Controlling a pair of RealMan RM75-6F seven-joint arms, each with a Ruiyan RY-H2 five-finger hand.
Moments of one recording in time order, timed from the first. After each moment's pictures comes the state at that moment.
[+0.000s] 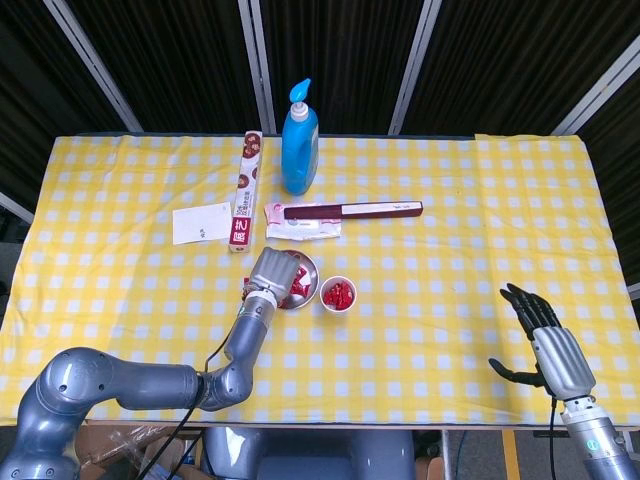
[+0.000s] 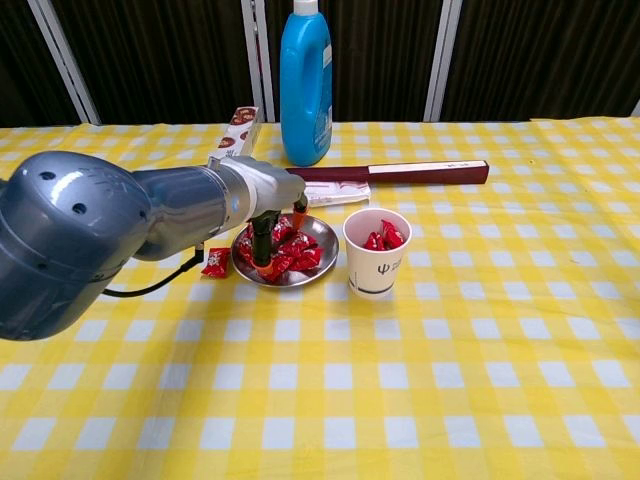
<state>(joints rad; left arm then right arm) -1.26 -1.83 -0.23 -1.34 0.22 1.04 1.15 0.17 -1.08 0.00 -1.70 -1.57 1.37 0.29</state>
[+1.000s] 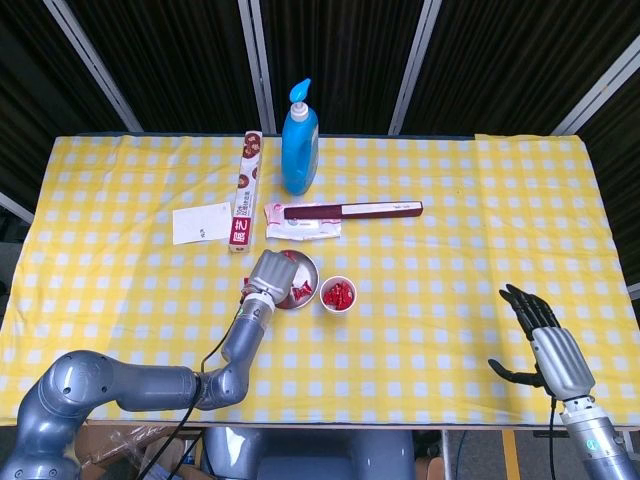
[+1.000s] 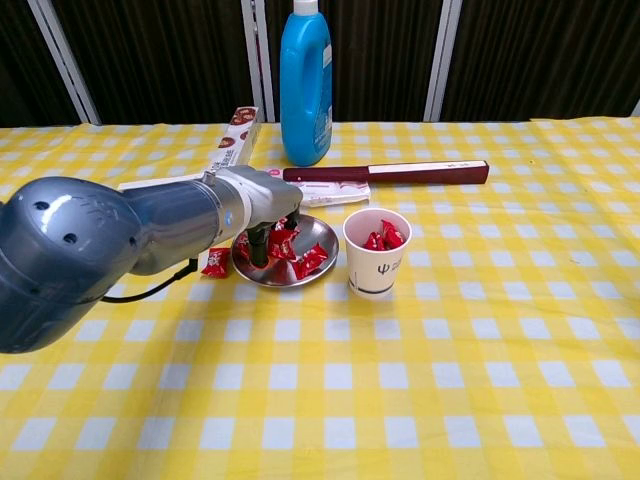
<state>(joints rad) -1.24 -1.83 -0.20 -1.32 0.27 1.02 1.12 0.17 -1.07 0.00 -1.71 -1.57 1.36 0.29</state>
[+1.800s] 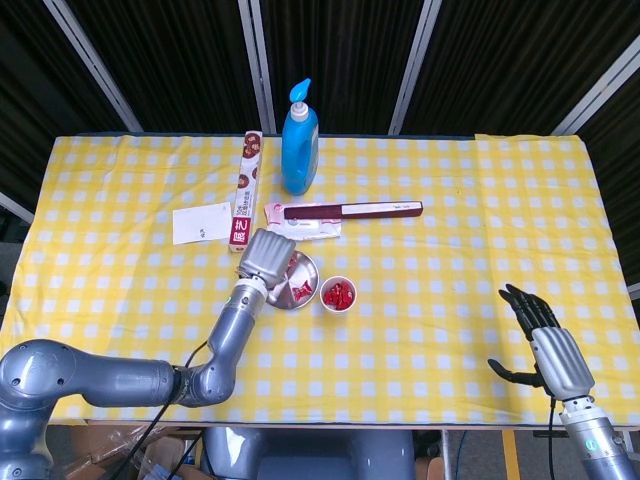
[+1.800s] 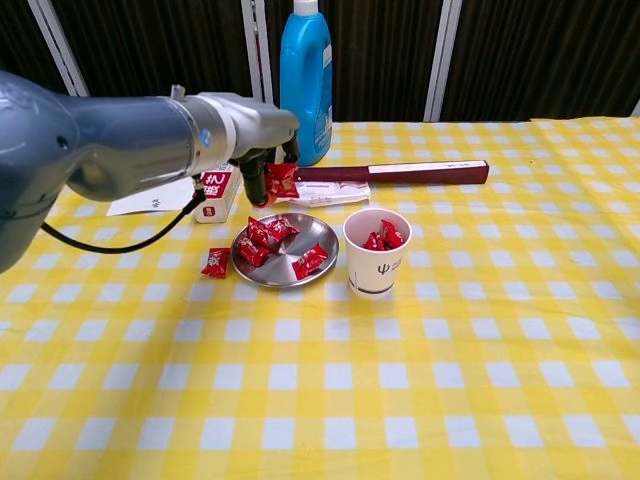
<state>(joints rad) -1.24 -1.67 -0.28 -1.54 0.31 1.11 1.10 0.17 -1.08 0.00 -1.71 -1.57 1.36 0.28</state>
